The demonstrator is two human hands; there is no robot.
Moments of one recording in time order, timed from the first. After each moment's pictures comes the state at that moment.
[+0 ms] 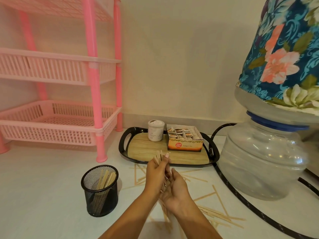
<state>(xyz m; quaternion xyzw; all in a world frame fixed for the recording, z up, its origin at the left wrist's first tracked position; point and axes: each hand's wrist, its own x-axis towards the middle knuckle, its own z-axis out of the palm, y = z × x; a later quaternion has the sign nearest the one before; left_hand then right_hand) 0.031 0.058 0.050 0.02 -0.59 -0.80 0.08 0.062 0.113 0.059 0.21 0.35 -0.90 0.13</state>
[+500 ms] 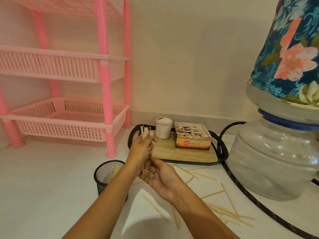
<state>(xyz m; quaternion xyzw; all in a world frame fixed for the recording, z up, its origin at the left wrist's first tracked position) 0.028 -0.015 0.106 -0.03 -0.66 -0.74 0.10 0.061 0.070 0.082 0.04 0.47 -0.85 0.23</state>
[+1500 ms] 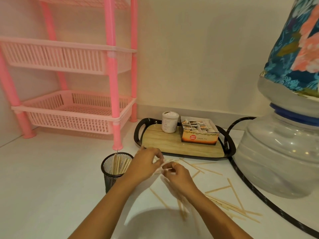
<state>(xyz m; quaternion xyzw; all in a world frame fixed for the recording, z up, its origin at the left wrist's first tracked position) 0.036 -0.034 0.057 -0.17 -0.93 -0.30 0.15 0.043 0.108 0.024 -0.06 0.87 -0.48 0.02</state>
